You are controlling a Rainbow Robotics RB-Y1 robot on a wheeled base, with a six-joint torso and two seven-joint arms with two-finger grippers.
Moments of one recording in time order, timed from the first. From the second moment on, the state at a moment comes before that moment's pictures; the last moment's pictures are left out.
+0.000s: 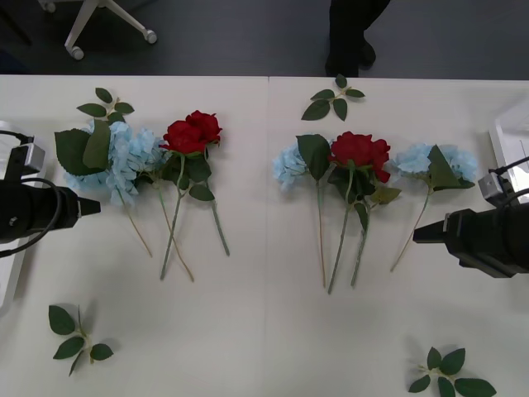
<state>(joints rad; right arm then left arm) 0.02 -0.75 -0.13 -2.11 -1.08 1.49 0.93 -0.13 0.42 0.34 -1.90 0.64 1.50 -1.54</state>
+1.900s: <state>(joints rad) -0.15 -0.48 0.15 -1.74 -0.26 1.21 0.92 -0.31 0.28 0.19 -1.55 0.45 1.28 -1.49</state>
